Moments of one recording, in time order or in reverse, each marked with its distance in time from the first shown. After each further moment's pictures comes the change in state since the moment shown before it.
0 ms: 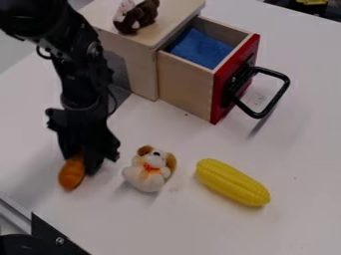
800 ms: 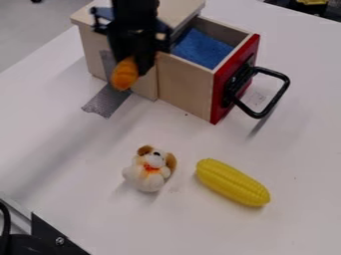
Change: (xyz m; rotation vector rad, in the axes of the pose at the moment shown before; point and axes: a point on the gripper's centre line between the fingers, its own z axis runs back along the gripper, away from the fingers) arm 0.107 -0.029 0.117 -0.126 -0.179 -0.027
